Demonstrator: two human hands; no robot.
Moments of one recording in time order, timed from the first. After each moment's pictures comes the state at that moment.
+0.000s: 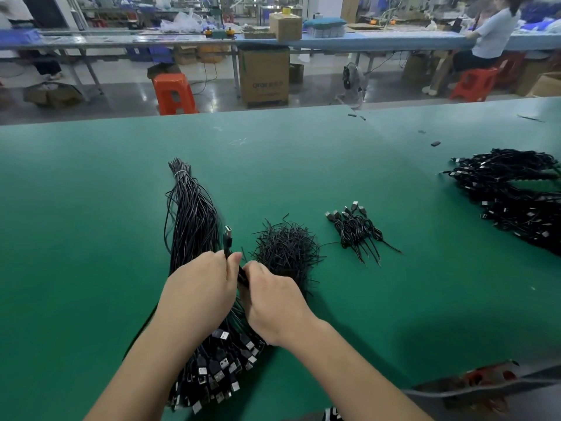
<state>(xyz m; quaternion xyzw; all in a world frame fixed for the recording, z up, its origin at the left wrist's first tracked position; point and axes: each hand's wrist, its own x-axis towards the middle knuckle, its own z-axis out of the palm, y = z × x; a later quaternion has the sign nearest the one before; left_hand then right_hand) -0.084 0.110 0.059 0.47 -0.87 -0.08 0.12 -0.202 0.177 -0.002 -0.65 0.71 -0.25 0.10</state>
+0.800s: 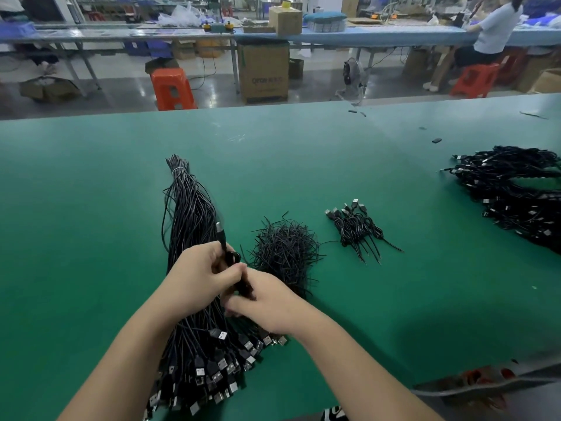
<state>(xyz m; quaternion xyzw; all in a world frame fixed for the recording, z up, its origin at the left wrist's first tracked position) -0.079 0.071 0.036 0.36 -0.85 -0.33 0.20 -0.212 0.170 0.003 -0.55 0.63 -0.35 0.43</state>
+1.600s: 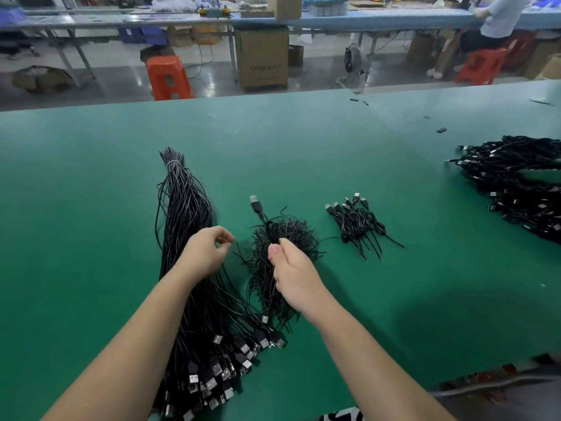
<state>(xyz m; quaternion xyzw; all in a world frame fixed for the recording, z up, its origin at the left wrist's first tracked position) -0.127 -0.015 -0.041 0.47 -0.82 -0.30 0.12 -0.252 0.163 -0.010 -0.41 0.70 -0.47 0.35</state>
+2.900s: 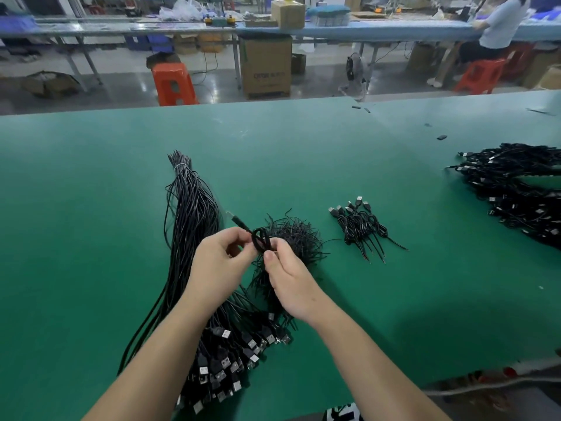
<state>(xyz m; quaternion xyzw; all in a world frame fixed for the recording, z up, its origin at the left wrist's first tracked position) -0.112 0.083 0.031 0.38 -0.75 -0.43 0.34 -0.235 0.167 -0.013 -0.47 0.62 -0.50 0.37</state>
